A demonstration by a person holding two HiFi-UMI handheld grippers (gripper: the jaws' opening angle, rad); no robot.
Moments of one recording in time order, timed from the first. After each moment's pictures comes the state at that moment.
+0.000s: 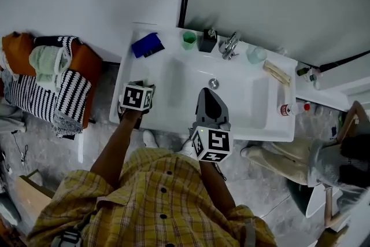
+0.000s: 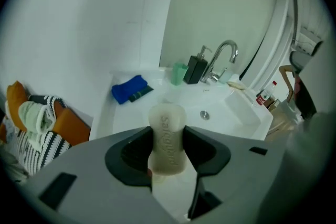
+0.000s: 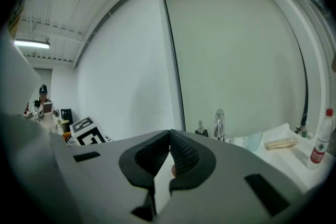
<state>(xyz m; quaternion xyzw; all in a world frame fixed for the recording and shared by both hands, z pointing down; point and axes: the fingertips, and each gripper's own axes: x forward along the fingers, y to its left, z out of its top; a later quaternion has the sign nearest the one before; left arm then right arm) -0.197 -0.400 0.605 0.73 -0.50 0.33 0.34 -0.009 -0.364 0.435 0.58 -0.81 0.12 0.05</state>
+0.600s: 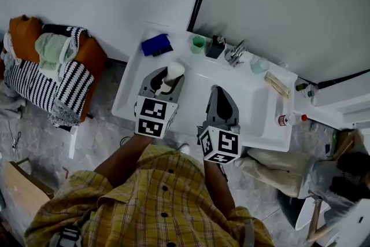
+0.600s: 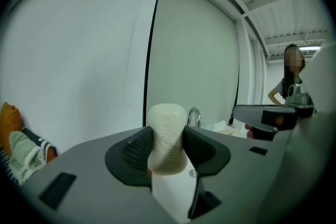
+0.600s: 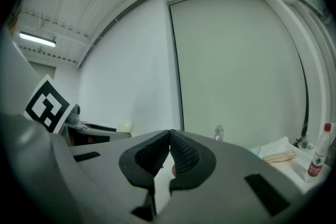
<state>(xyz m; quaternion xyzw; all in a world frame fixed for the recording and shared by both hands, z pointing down) -0.132 -0.379 0.421 0.82 -0.55 0.11 0.12 -0.008 -0.350 0.394 0.58 -0.81 0.07 0.03</state>
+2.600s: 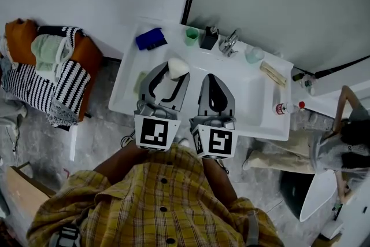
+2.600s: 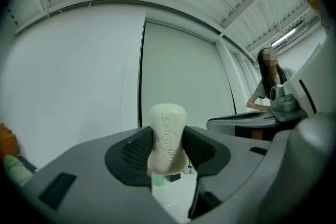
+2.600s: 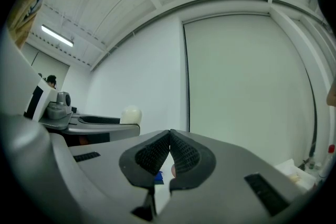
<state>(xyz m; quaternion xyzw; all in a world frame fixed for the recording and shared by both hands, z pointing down) -0.101 -0.326 0.335 0.83 -0.56 0.00 -0.07 -0.025 -0.320 0.346 0.56 -0.83 -0.03 -0.01</state>
